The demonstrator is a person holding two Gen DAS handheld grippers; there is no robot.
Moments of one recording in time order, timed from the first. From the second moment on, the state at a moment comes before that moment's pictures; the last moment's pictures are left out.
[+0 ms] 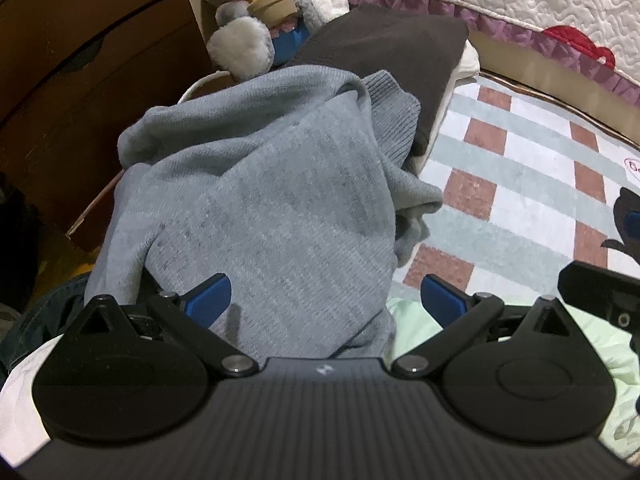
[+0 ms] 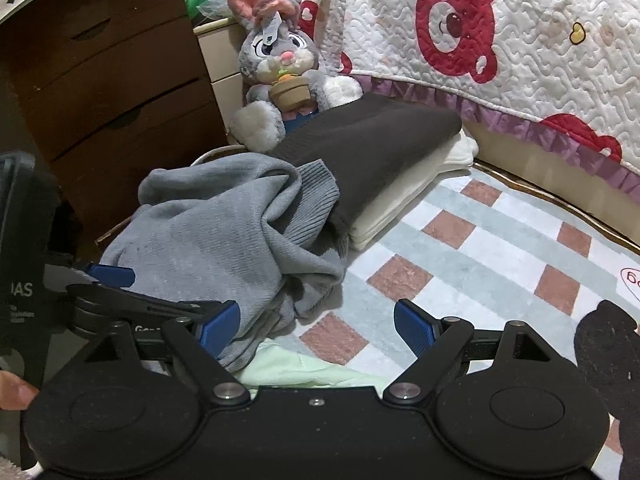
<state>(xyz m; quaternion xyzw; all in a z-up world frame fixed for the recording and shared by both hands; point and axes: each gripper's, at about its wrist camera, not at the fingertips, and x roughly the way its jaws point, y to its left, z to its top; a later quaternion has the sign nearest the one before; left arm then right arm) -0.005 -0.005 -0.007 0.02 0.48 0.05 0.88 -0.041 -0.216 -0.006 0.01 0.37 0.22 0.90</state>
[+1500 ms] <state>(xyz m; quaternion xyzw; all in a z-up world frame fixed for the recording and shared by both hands) -0.003 -0.003 -0.016 0.00 0.51 0.06 0.86 -0.037 -0.219 -0.018 0.02 0.40 0.20 0.89</state>
